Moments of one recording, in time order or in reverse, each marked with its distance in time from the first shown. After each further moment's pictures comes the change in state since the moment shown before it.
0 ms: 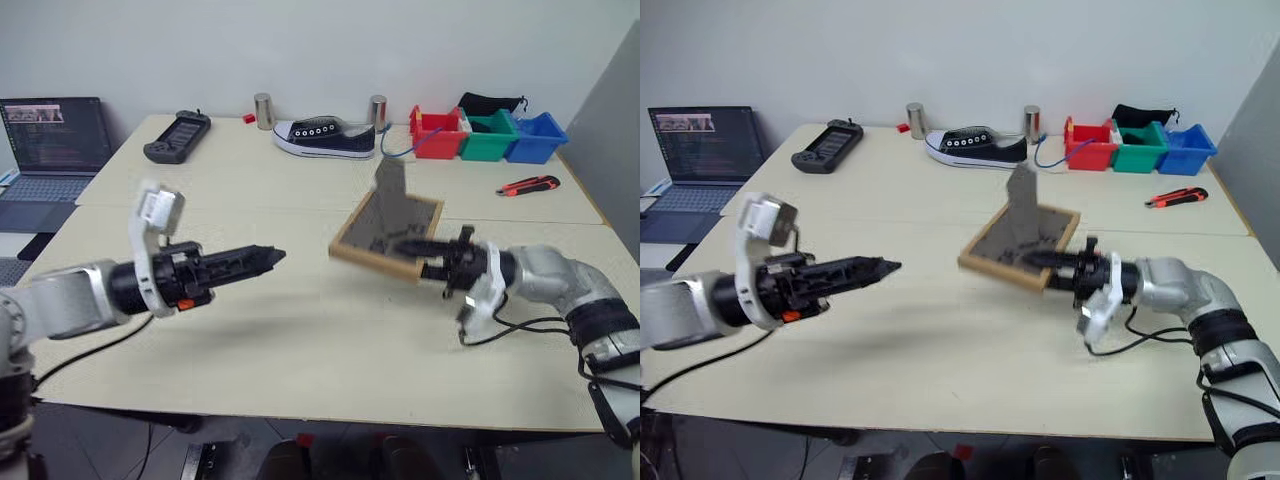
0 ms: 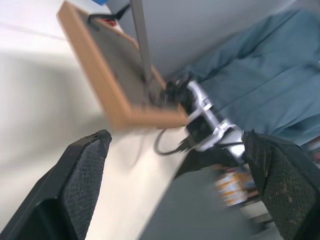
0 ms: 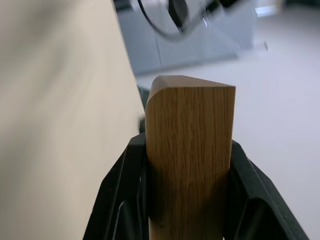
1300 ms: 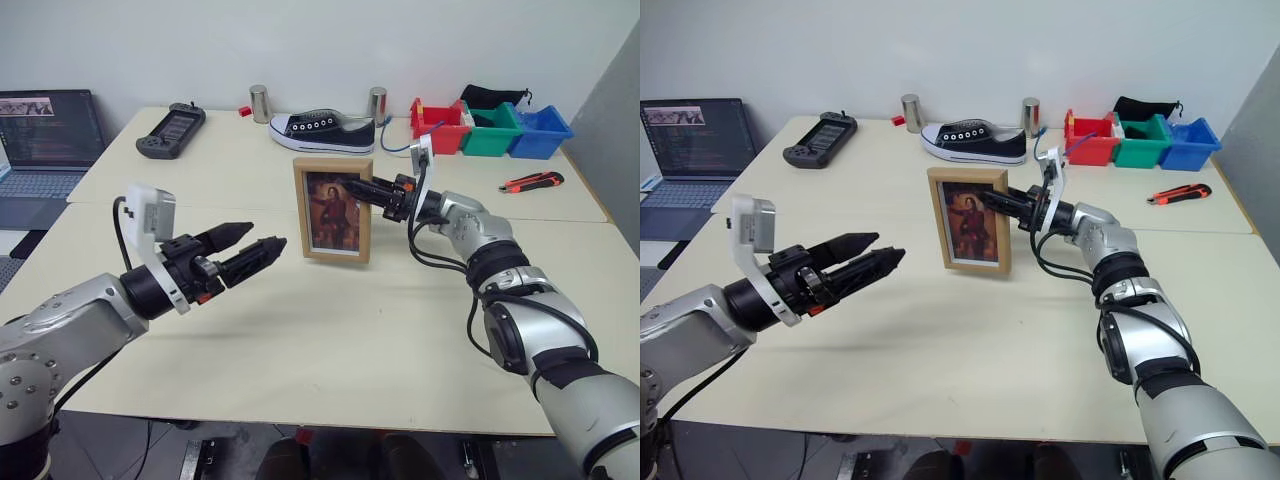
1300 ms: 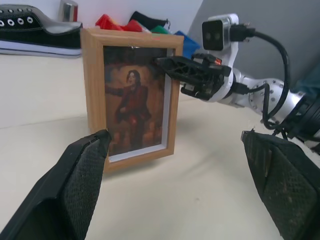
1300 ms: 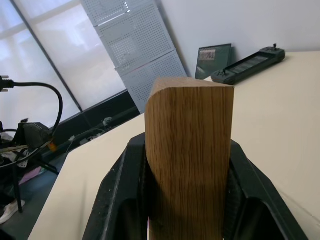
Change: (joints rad) left arm 0.174 -0.143 0.042 -0.333 0.464 -0.305 0.082; right arm -0.344 0.487 -0.370 0.387 0.780 1.541 0.869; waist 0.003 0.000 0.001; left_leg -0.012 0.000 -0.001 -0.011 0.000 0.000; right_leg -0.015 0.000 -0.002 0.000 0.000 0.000
